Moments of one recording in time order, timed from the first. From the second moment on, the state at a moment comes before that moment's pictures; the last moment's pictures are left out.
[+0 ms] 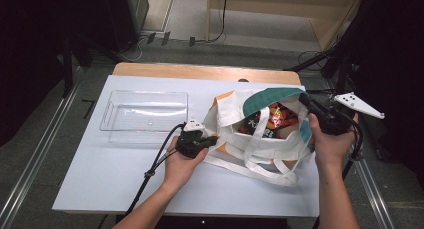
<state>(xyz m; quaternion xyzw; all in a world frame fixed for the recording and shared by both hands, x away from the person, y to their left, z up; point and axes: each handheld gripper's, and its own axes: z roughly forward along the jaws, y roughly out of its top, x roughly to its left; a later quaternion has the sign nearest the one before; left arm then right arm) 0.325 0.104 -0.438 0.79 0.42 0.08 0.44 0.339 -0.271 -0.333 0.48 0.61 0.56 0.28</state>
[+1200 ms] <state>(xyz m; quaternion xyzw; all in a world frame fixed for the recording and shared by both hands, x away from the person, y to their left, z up) 0.348 0.088 -0.424 0.76 0.41 0.11 0.50 0.358 -0.281 -0.358 0.49 0.65 0.54 0.22</state>
